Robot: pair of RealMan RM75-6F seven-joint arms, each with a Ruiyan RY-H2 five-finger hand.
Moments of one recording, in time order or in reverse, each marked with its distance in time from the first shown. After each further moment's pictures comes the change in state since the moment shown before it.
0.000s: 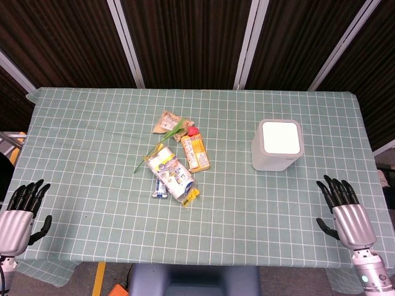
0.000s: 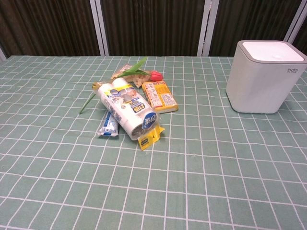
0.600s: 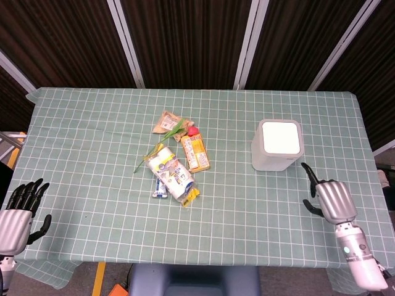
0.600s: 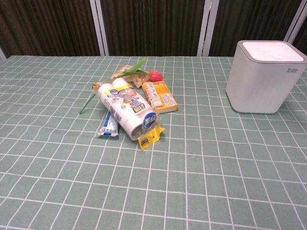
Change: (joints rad) left arm -0.004 0.005 -0.004 0.004 0.001 -0.001 -0.028; right arm 0.166 0.018 0.126 -0.105 0.207 -0.234 -0.132
